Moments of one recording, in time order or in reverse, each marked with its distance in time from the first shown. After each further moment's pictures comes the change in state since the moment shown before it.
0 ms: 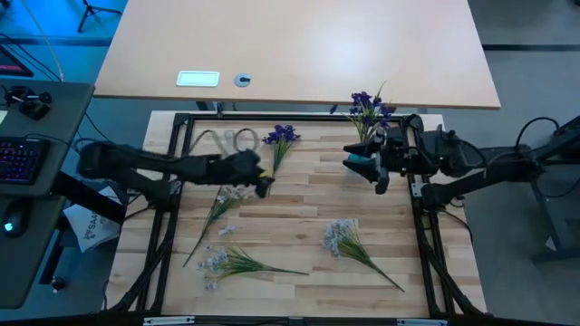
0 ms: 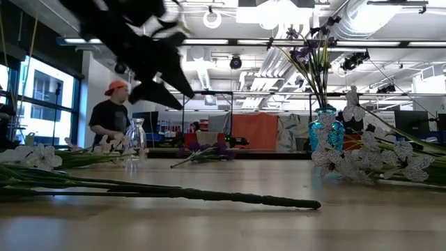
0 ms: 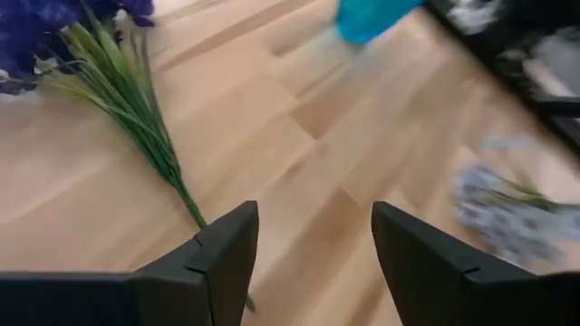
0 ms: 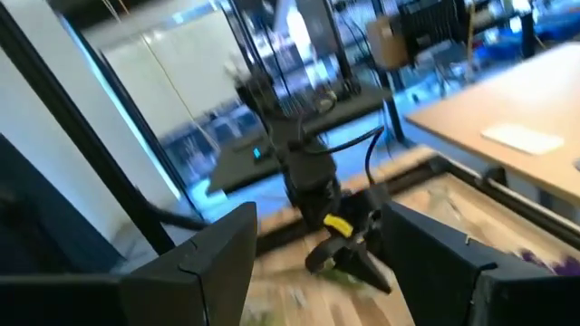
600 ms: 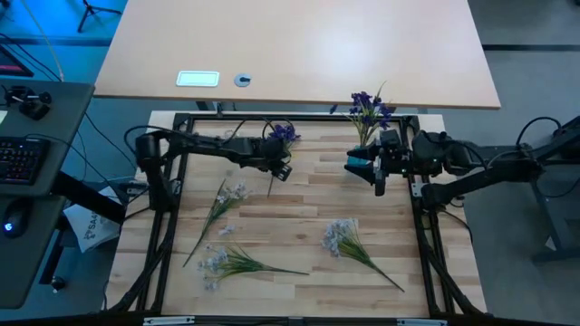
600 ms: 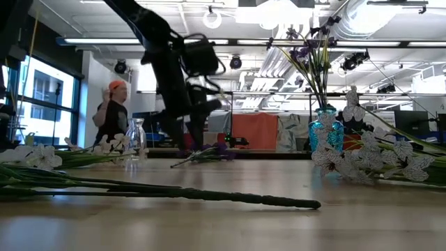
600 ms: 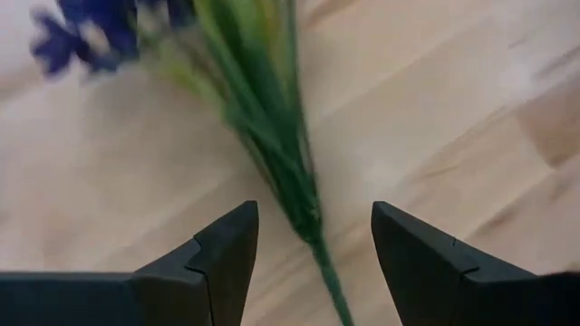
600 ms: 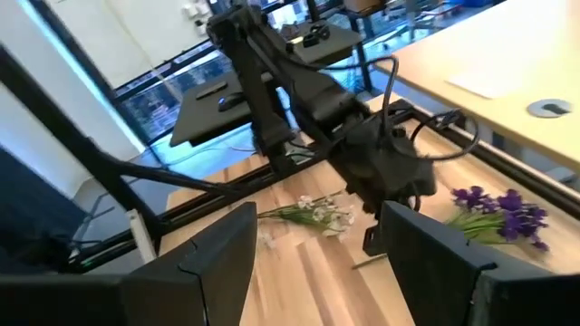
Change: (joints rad) left arm 0.185 0.476 0.404 -0.407 -0.003 -0.014; right arm 0.000 0.002 0.033 -0.206 0.038 0.036
